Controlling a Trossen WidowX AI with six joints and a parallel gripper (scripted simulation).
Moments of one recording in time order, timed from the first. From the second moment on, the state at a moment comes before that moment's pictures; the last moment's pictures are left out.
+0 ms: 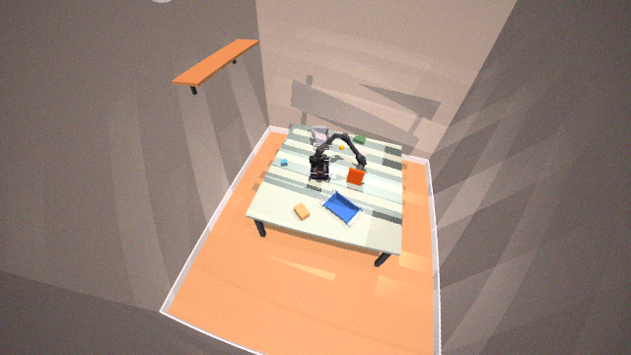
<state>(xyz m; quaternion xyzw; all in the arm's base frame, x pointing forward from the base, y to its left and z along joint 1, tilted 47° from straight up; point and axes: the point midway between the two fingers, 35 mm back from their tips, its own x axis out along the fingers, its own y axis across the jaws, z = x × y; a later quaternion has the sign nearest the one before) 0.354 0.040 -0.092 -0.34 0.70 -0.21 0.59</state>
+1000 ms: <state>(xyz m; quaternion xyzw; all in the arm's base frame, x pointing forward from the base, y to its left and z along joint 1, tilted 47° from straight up) 0.355 0.044 -0.087 -0.34 0.70 -0.21 0.59</state>
